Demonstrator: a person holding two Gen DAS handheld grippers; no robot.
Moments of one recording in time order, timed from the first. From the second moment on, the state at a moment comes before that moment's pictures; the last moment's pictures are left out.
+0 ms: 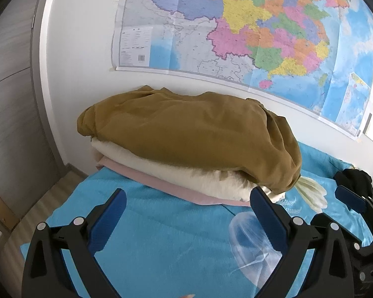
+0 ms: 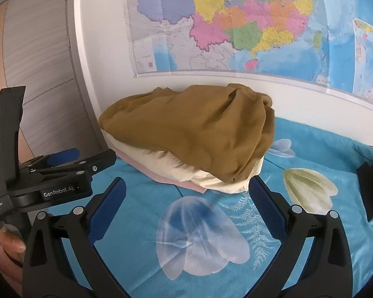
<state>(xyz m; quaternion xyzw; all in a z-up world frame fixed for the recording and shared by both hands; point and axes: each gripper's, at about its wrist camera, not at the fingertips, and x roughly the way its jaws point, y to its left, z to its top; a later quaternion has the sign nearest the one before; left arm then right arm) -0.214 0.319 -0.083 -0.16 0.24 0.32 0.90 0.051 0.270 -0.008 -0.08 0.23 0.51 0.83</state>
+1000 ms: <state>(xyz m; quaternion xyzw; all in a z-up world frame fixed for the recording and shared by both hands) -0.233 0.291 -0.078 -0.15 0.24 0.34 0.90 0.034 0.251 -0.007 -0.07 0.22 0.51 0.83</state>
